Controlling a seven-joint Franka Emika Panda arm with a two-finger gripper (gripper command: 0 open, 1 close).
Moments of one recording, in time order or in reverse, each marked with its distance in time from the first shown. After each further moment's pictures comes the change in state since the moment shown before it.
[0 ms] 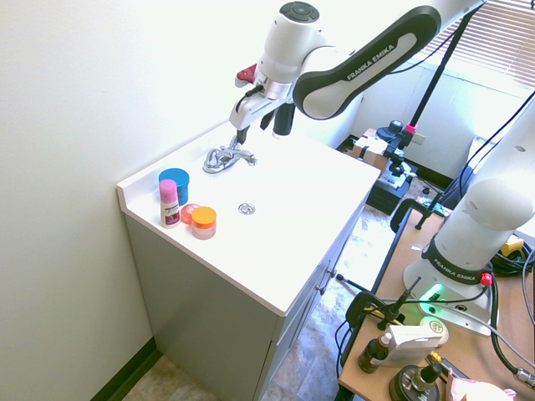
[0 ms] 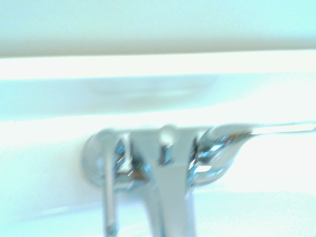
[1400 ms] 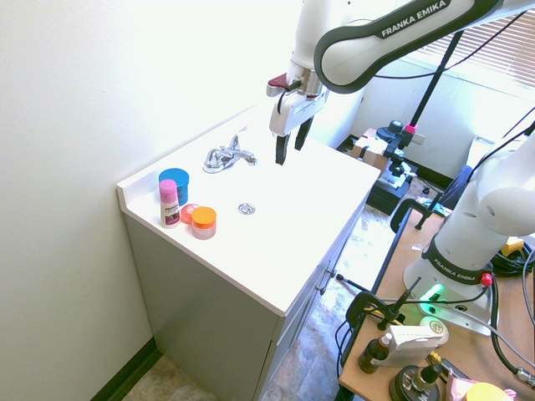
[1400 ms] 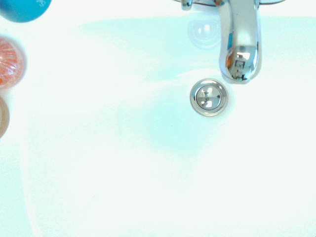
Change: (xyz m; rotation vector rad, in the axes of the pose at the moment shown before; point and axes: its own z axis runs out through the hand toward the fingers) arm -0.046 0.067 -0.058 -0.093 -0.399 -0.099
